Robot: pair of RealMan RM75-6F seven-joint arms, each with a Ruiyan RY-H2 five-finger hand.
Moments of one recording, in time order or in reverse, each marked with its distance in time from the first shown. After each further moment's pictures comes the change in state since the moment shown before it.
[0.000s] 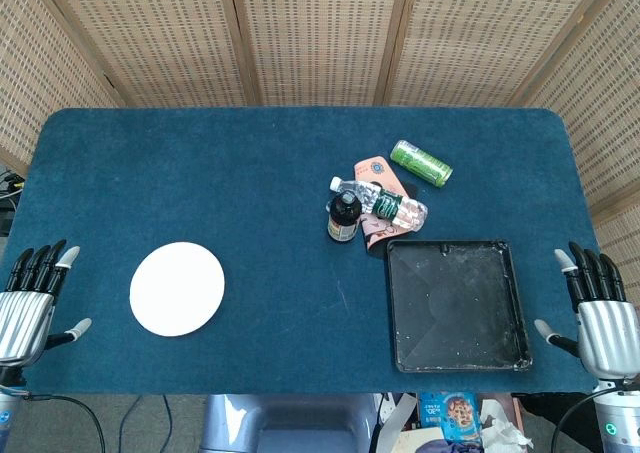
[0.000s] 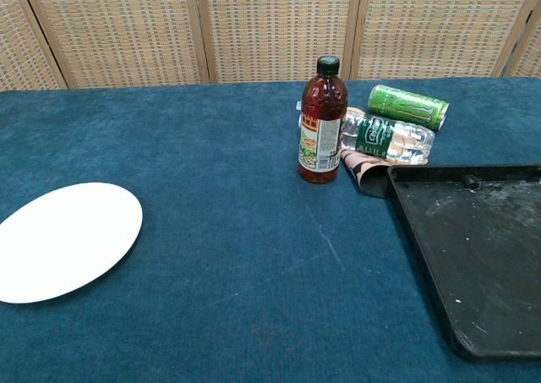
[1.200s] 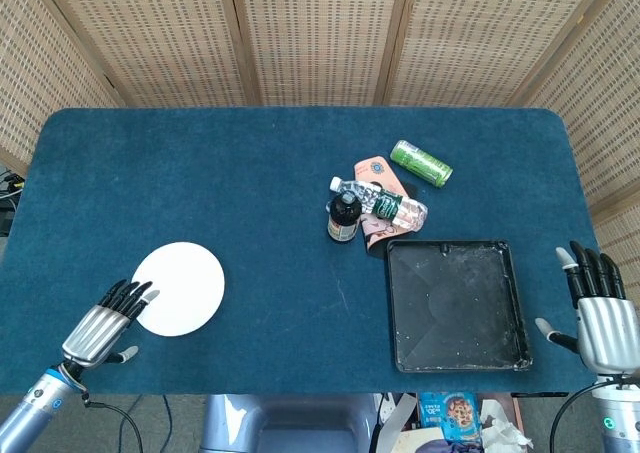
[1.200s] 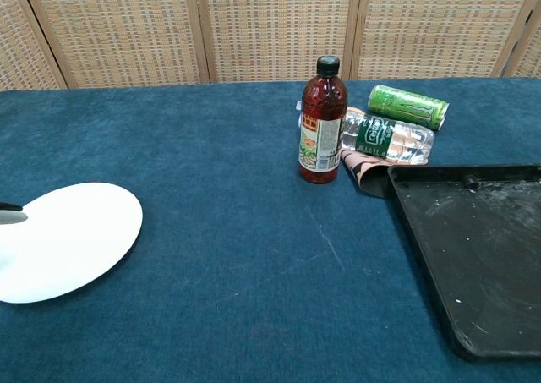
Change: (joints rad) left arm -0.146 -0.278 0.151 0.552 0.200 -0.254 -0.313; right arm 0.008 -0.001 0.008 -0.004 0.046 -0.040 -0.008
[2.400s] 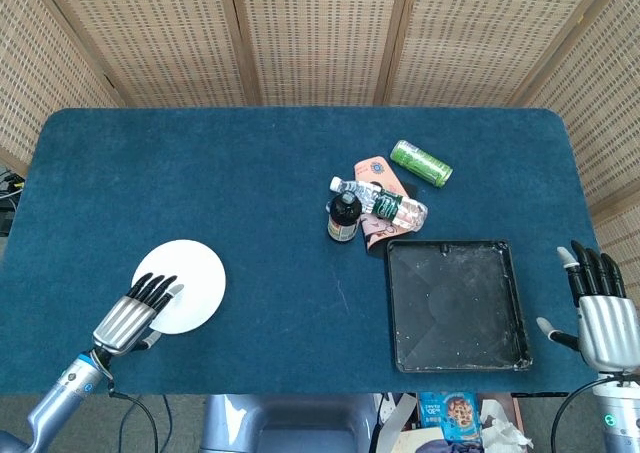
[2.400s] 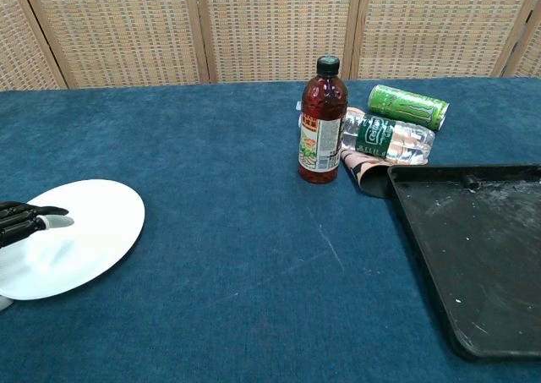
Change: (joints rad) left arm -0.068 -0.139 -0.010 0.126 -0.026 -0.042 0.009; right arm 0.007 -0.001 0.002 0.009 0.020 -0.021 0.011
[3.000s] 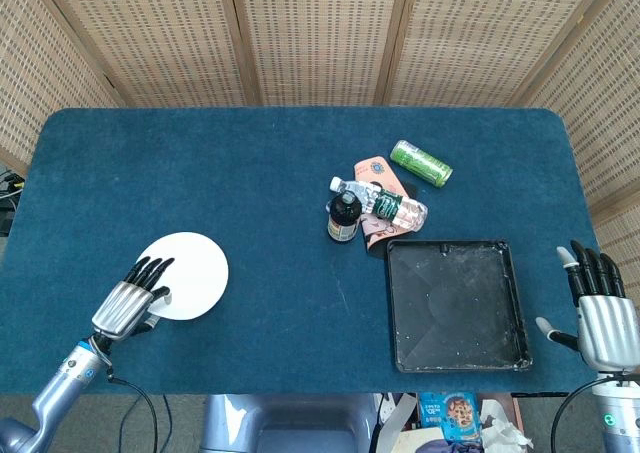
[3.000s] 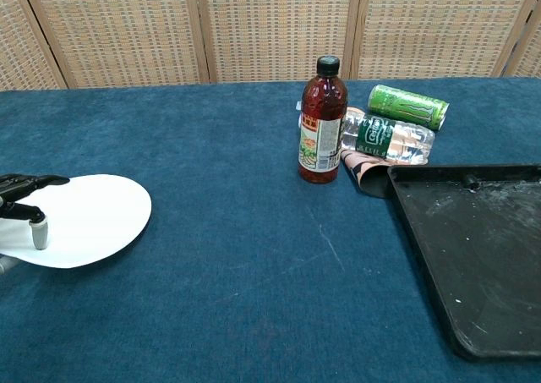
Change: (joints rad) left arm -0.027 -0.040 -0.039 0.082 -0.022 0.057 -0.113; right arm 0.001 0.000 -0.001 -0.001 0.002 -0.002 0.011
